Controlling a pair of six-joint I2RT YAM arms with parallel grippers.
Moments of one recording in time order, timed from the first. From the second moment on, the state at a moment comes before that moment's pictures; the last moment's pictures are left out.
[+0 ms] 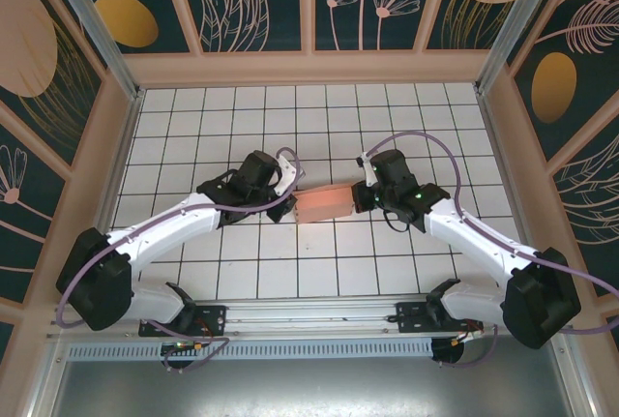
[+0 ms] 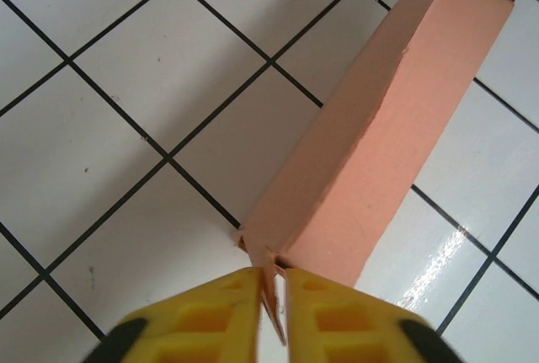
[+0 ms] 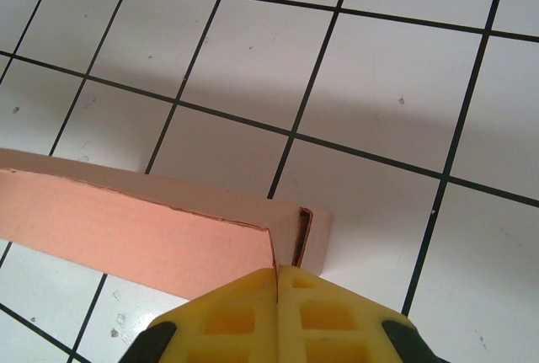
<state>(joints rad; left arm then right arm) -0.72 1.37 0.91 -0.40 0.13 -0.01 0.61 1.19 0.79 -0.40 -0.07 0.29</state>
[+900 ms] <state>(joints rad) -0.71 1.44 1.01 -0.43 0.17 -0.33 0.61 1.19 0.79 -0.40 -0.03 0.32</state>
